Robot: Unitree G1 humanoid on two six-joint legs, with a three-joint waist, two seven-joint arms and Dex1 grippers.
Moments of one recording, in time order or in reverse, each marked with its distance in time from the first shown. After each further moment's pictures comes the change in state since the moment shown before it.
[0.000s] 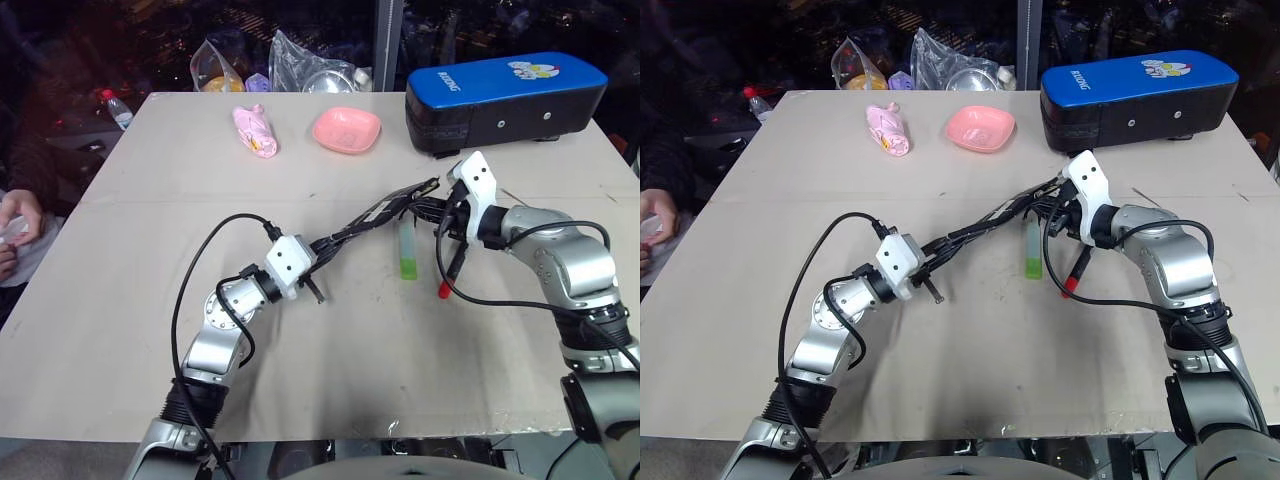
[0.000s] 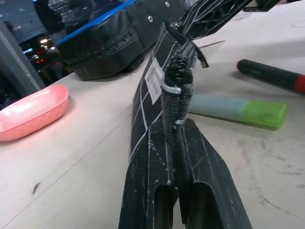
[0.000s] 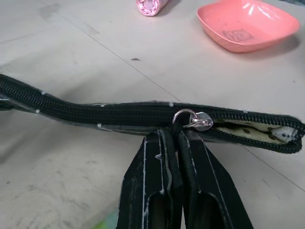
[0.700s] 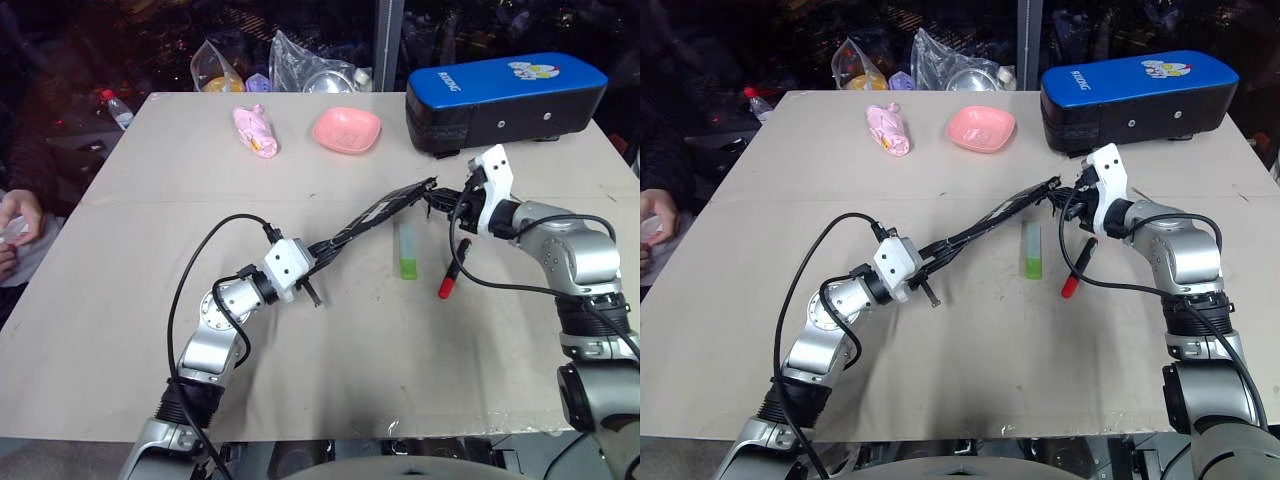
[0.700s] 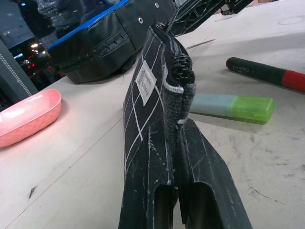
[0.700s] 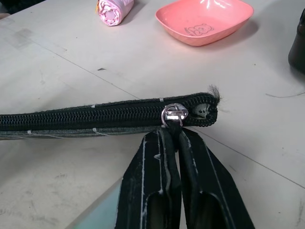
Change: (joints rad) left arm 0.002 0.029 -0.001 0.012 -0.019 -0.033 -0.063; right arm -0.039 0.016 -0.090 0.183 0.030 -0.039 -0.020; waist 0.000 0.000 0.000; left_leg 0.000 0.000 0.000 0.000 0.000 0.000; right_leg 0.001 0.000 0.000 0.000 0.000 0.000
